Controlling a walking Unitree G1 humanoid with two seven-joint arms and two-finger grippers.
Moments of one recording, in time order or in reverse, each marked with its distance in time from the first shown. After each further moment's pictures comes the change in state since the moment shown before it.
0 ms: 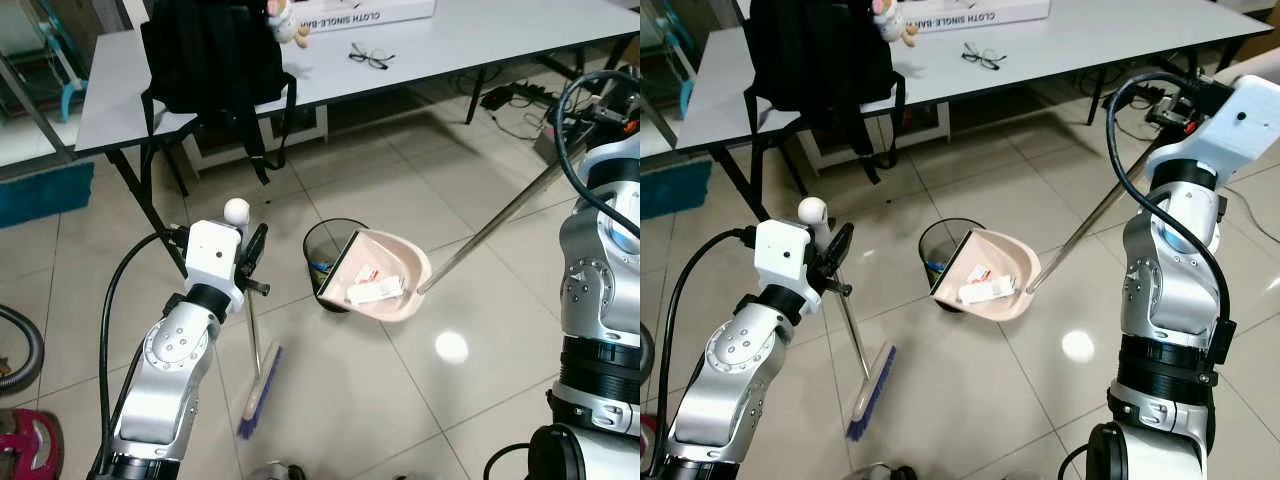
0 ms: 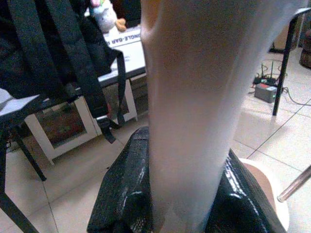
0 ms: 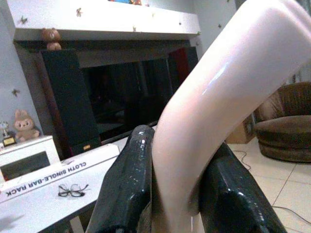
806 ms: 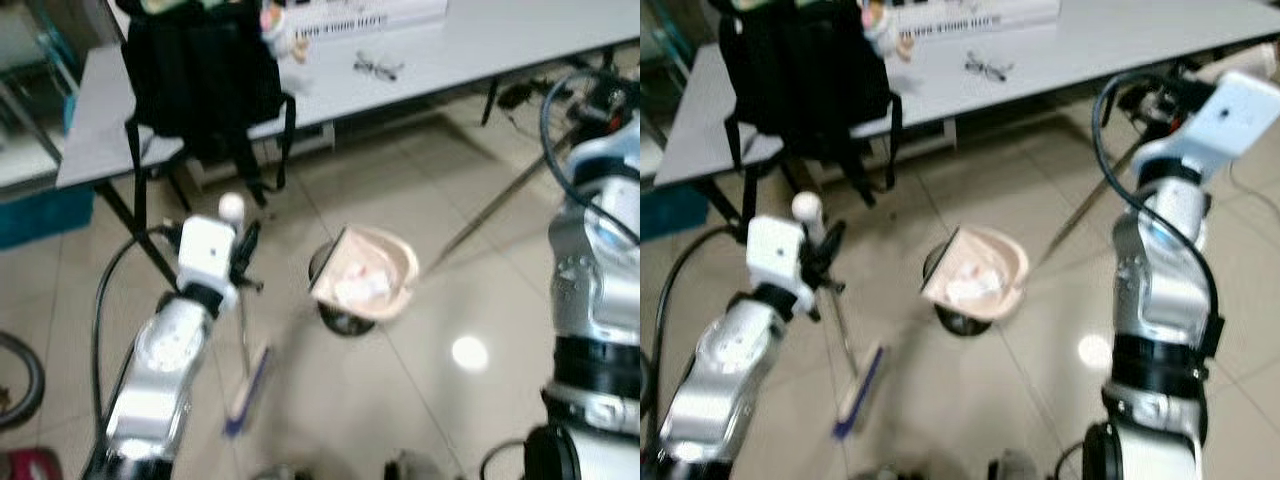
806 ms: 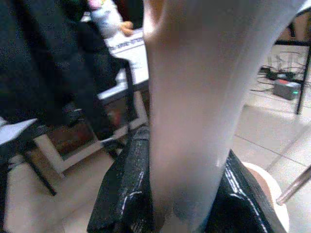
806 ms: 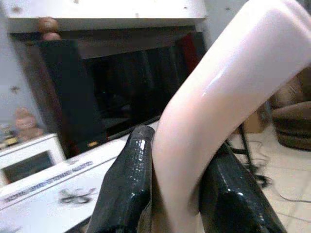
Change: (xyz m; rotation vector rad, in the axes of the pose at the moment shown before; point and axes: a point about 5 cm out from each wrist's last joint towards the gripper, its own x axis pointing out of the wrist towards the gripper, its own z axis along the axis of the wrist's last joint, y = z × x) left arm 0.000 -0.001 0.002 0.008 -0.005 -0.012; right arm 0.001 0.001 -0.003 0.007 0.015 -0.005
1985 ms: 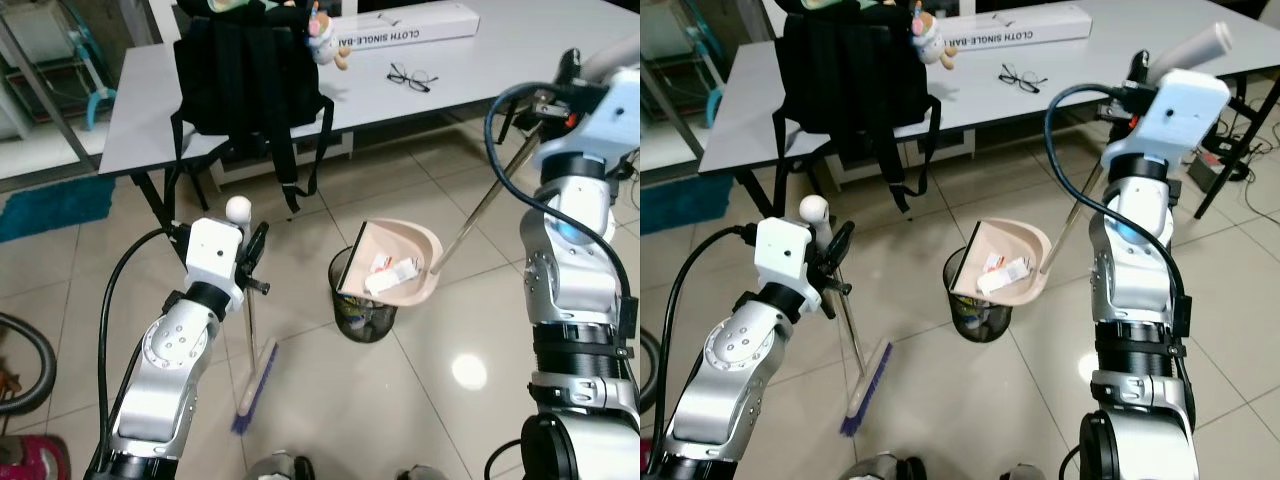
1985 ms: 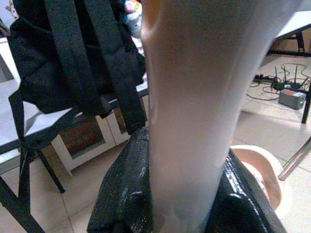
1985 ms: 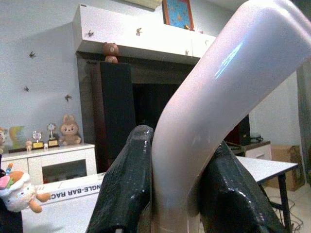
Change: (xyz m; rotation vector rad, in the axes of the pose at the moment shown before) left arm 0.000 0.002 0.000 0.011 0.000 -0.001; right arm 0.002 0.032 -0.011 -0.101 -0.133 0.155
